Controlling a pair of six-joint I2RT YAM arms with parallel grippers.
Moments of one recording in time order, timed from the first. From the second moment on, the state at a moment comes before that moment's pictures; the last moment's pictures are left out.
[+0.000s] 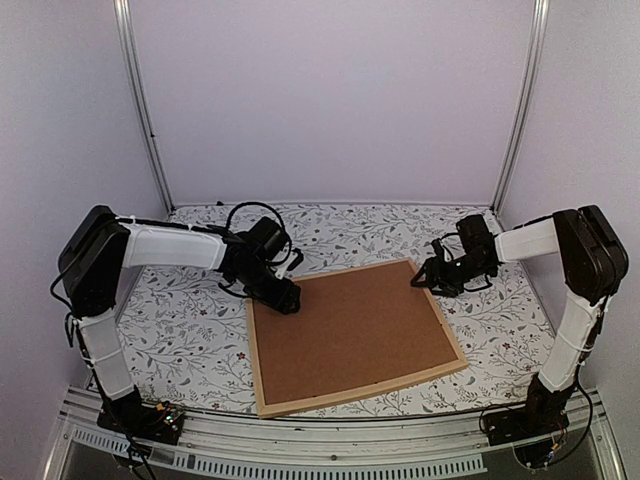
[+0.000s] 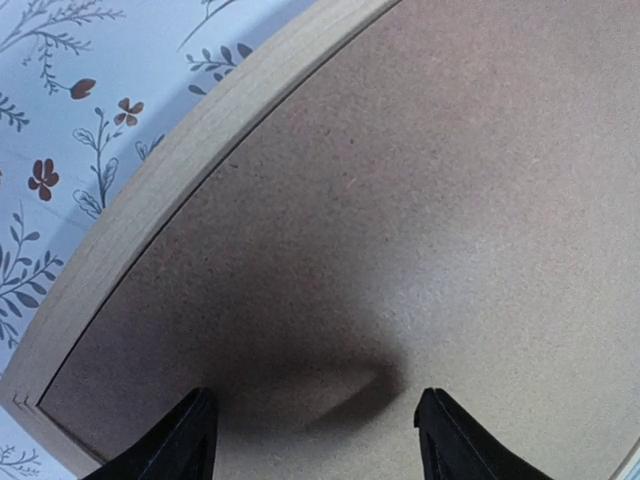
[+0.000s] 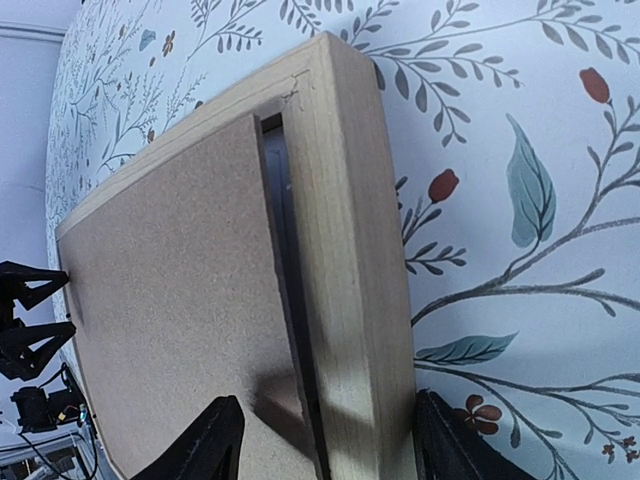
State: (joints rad) left arm -0.72 1.90 1.20 -0.50 0.09 -0.20; right arm 0.25 1.86 1.00 -0.21 -0.53 0.39
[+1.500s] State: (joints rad) left arm -0.59 1.85 1.31 -0.65 0.12 -0.30; right arm 0.36 1.88 1.11 -0.33 -0.25 0.36
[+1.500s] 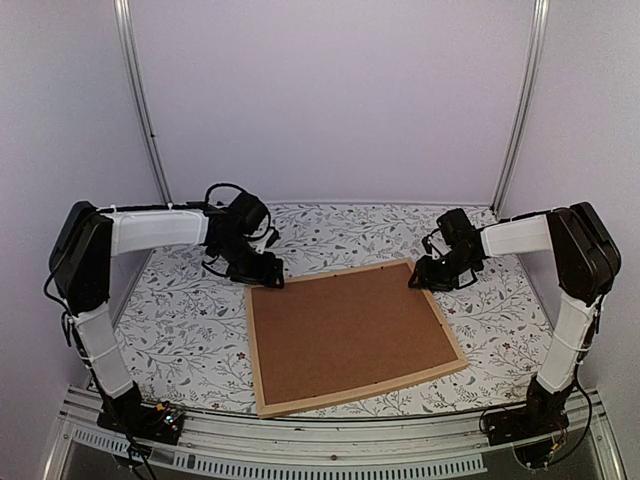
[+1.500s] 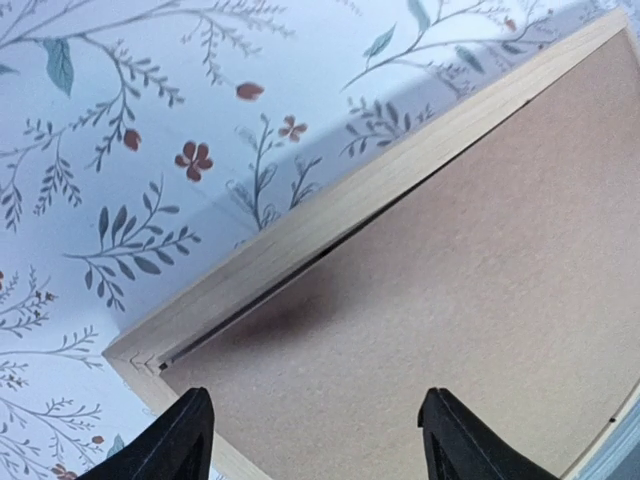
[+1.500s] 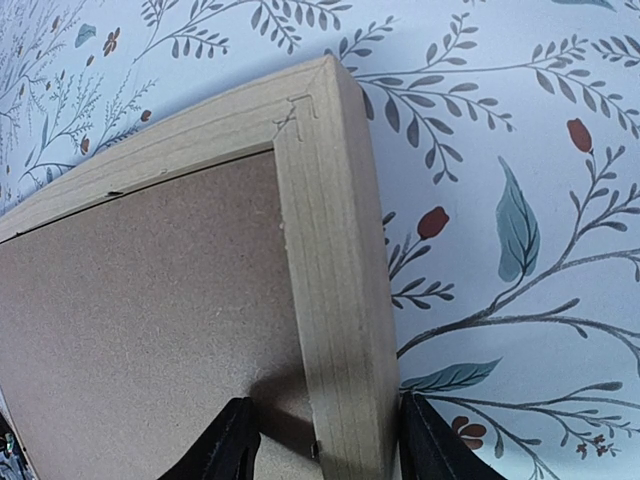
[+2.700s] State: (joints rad) left arm -0.71 1.92 1.24 -0.37 0.11 -0.37; right arm 0.36 1.89 1.11 -0.34 -0.25 0.36
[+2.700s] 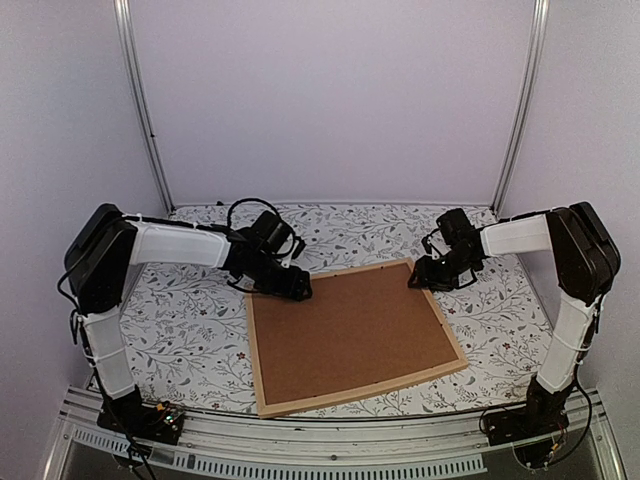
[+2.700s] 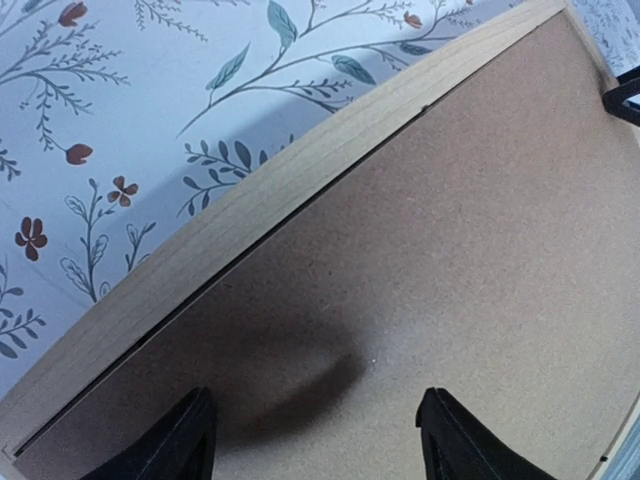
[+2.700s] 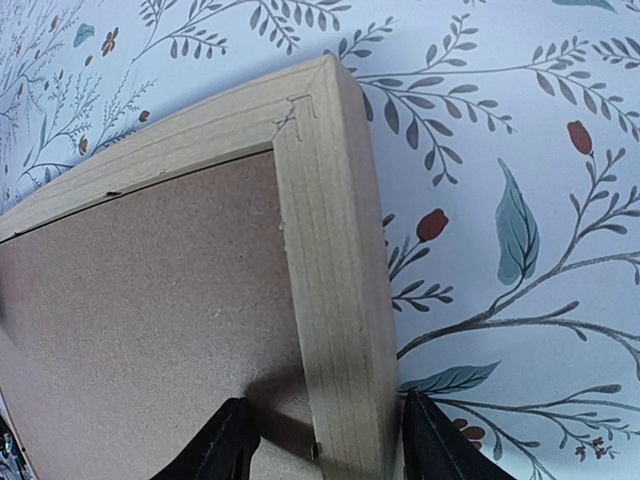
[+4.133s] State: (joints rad) left arm -0.50 2.07 1.43 -0.42 0.27 -0.30; right arm 0.48 1.14 0.61 -0.72 -0.23 0.72
